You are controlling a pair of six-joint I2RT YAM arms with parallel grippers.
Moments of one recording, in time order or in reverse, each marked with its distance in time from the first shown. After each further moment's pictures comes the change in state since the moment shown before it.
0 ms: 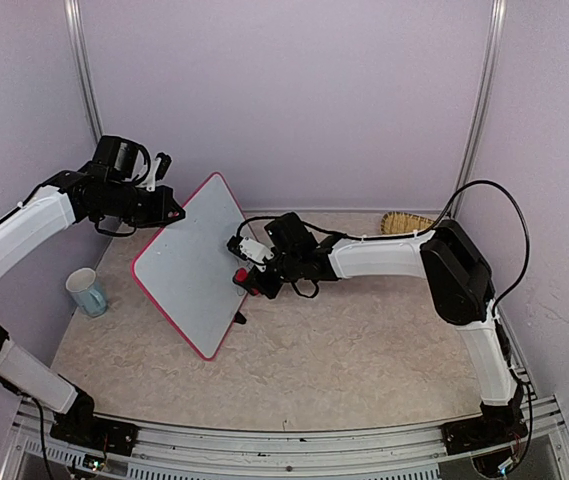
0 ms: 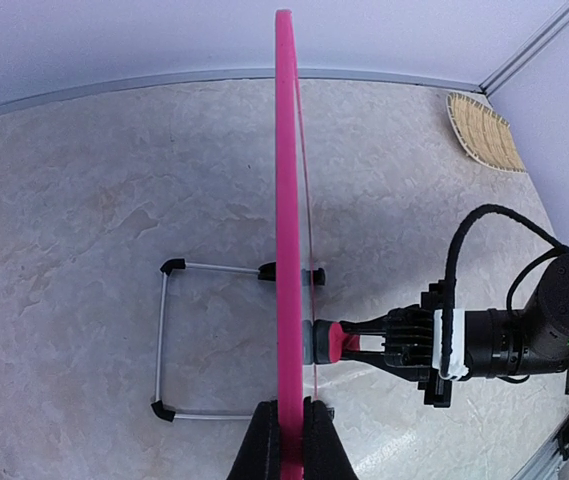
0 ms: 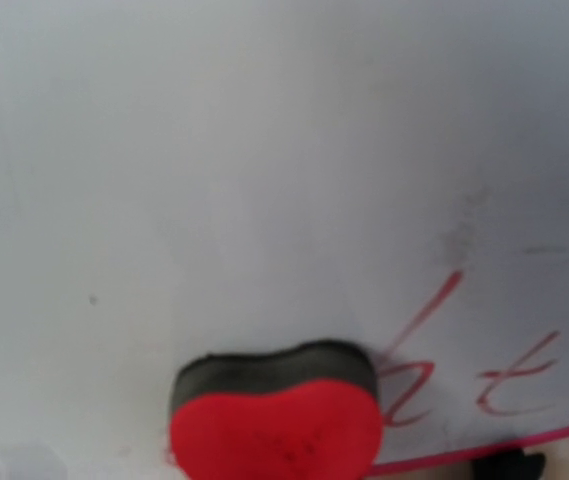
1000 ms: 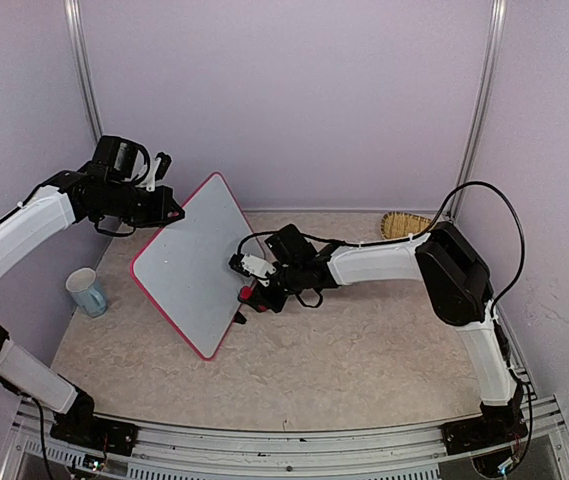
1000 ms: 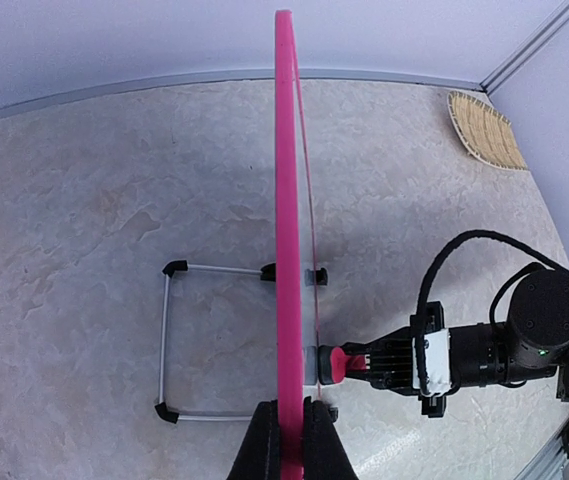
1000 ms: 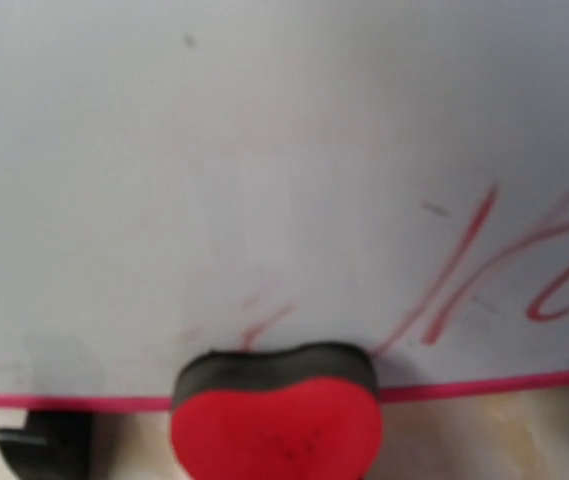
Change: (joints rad) left arm 0.007 0.001 0.000 0.000 -0.003 0.015; right arm 0.004 0.010 -0.051 -0.051 -0.043 -0.035
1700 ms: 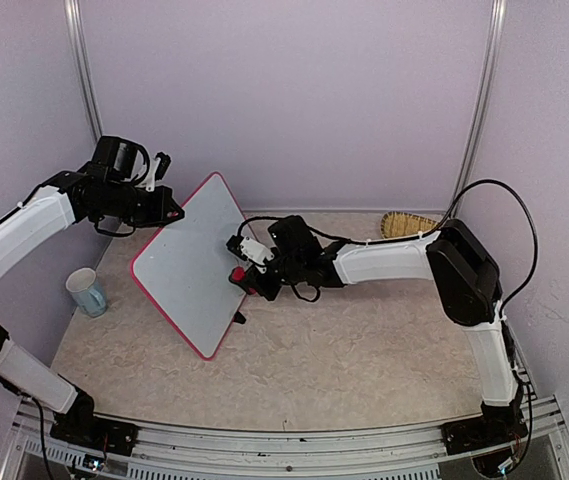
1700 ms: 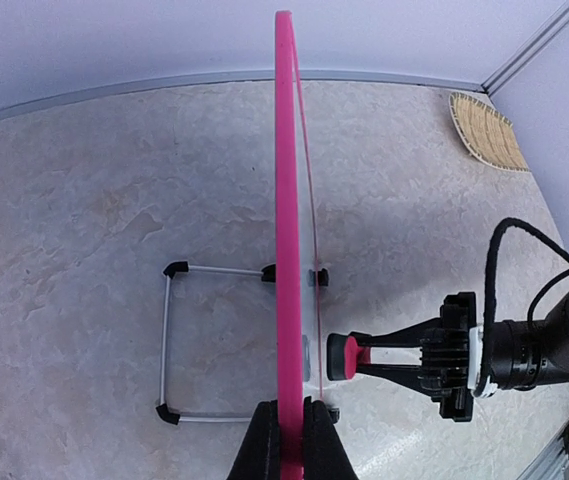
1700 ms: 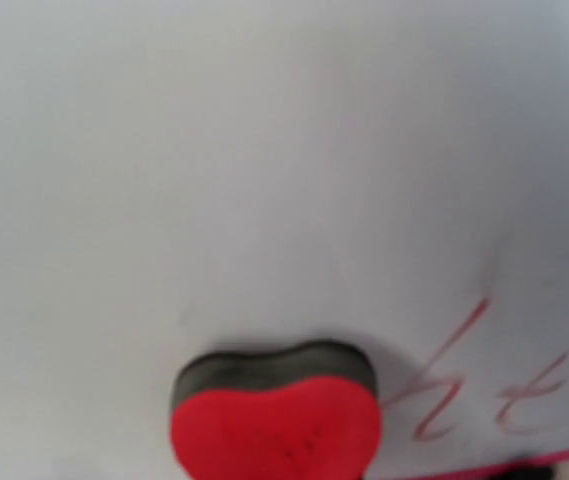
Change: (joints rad) left arm 0.003 0.000 -0.002 0.003 -0.002 0.003; right arm 0.011 -0.049 -0.014 0.150 0.036 0.034
